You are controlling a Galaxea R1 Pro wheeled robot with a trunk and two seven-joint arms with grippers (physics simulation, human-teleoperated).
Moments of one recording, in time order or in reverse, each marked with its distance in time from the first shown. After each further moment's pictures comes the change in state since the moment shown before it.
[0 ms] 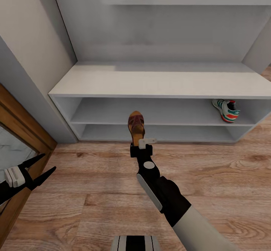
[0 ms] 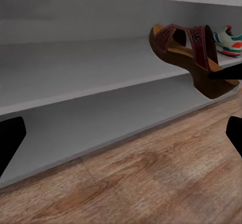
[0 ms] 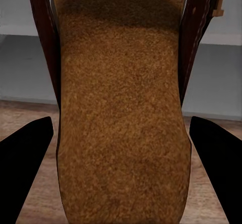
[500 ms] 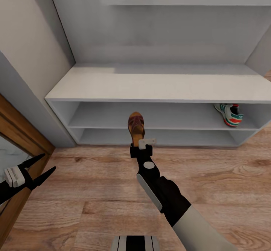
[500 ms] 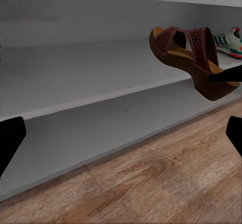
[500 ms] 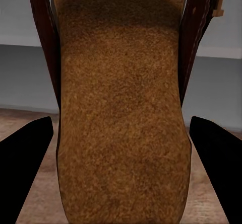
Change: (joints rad) left arm 0.000 0.001 0.000 0.000 0.000 0.000 0.002; right arm -0.002 0.000 0.000 0.010 -0.002 0.007 0.004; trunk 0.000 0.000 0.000
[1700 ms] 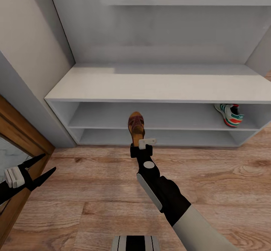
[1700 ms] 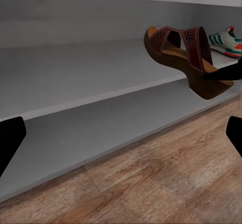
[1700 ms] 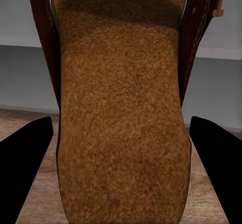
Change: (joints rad) left arm 0.000 0.004 -0.002 -0.001 0.000 0.000 -0.018; right arm -0.002 0.000 0.000 0.000 -0.001 0.004 -0.003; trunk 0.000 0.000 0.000
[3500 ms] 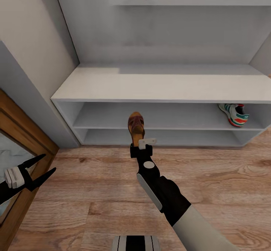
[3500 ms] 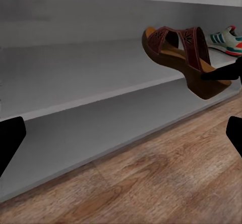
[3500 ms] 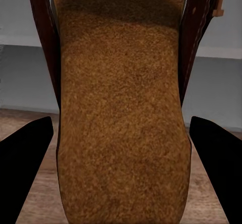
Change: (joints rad) left arm 0.000 0.001 0.000 0.000 0.000 -0.001 -0.007; right arm 0.000 0.000 0.000 0.001 0.000 0.000 0.003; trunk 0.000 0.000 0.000
